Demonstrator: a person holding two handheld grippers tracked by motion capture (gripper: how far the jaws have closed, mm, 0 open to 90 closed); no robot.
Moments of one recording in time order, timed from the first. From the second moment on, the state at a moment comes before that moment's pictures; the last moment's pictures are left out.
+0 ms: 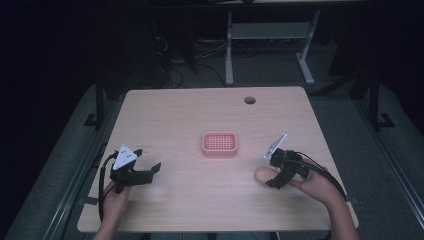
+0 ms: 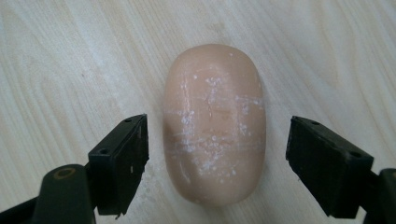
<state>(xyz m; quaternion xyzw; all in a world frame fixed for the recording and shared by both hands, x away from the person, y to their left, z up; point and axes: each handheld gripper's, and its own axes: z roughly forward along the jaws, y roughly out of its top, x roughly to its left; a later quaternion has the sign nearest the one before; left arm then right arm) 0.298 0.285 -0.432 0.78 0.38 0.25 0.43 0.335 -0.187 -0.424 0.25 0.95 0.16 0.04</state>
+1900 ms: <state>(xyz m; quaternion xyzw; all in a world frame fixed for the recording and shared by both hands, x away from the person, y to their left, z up) 0.297 0.286 -0.431 0.77 0.38 0.26 0.43 0.363 -0.157 -0.422 0.22 0.96 0.14 0.02</state>
